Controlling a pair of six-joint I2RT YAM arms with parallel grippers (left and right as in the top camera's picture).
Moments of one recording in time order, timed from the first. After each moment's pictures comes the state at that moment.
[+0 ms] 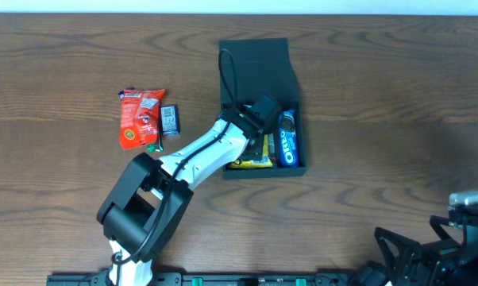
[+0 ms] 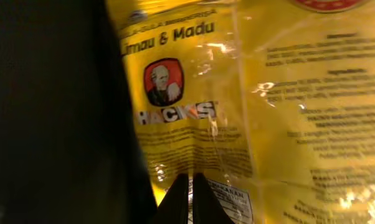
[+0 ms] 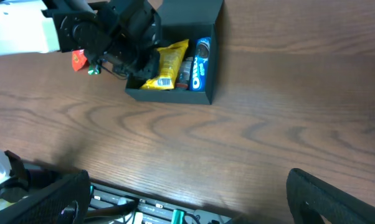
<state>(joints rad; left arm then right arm) -0.70 1.97 1.35 -0.78 -0.15 -0.58 0.76 0.72 1.66 -1.69 0.22 0.59</state>
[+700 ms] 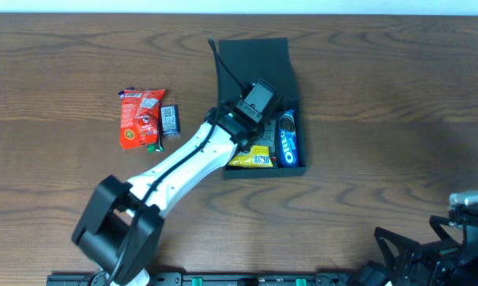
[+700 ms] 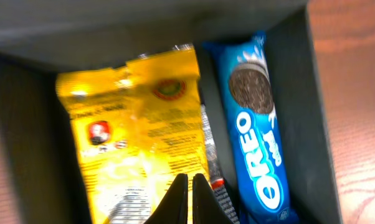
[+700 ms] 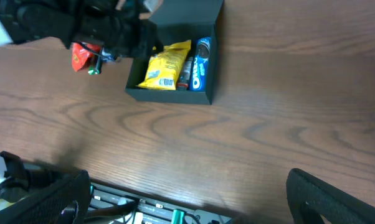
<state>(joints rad) -0.71 1.82 1.36 -0.62 -0.01 -0.56 0.76 0.72 1.66 -1.69 0.22 0.59</state>
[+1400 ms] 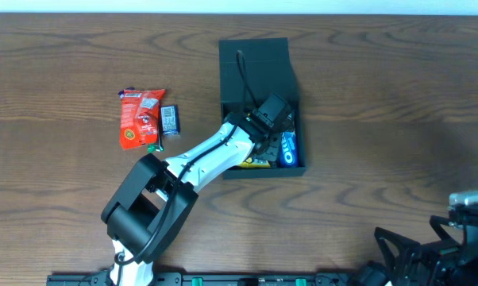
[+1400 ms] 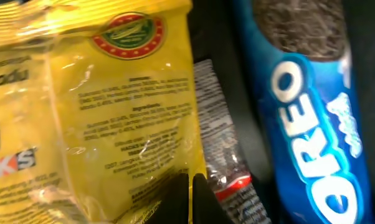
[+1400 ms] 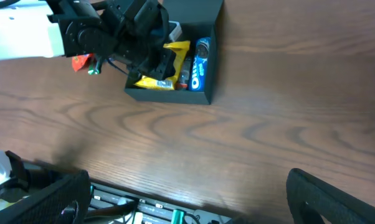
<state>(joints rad) -0.74 1.98 1.36 -0.63 -0.01 -0.46 0.76 0.72 1.66 -1.69 0.22 0.59</state>
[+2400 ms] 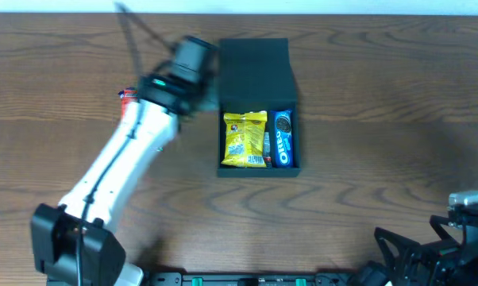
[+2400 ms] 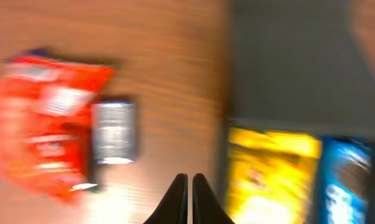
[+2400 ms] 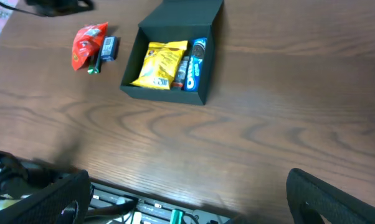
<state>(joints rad) -0.34 1.67 1.49 -0.88 -0.14 -0.45 0.76 0.72 1.66 -1.69 0.22 0.58</state>
